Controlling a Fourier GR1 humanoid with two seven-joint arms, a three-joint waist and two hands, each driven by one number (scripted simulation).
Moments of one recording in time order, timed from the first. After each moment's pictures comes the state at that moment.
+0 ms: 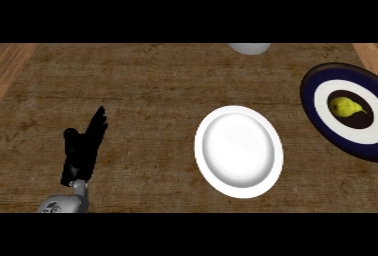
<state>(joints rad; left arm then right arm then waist) -0.07 0.11 -0.02 -1.46 -0.07 0.13 0.22 -0.63 -0.80 -0.53 -0.17 0.39 0.15 -0.92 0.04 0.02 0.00</state>
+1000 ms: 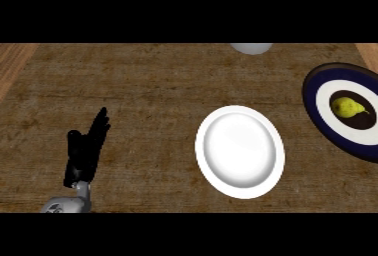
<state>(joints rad) -0.06 0.09 -0.03 -1.47 -0.09 0.13 0.22 -0.55 -0.89 -0.62 -0.13 0.31 0.13 -0.93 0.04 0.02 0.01</state>
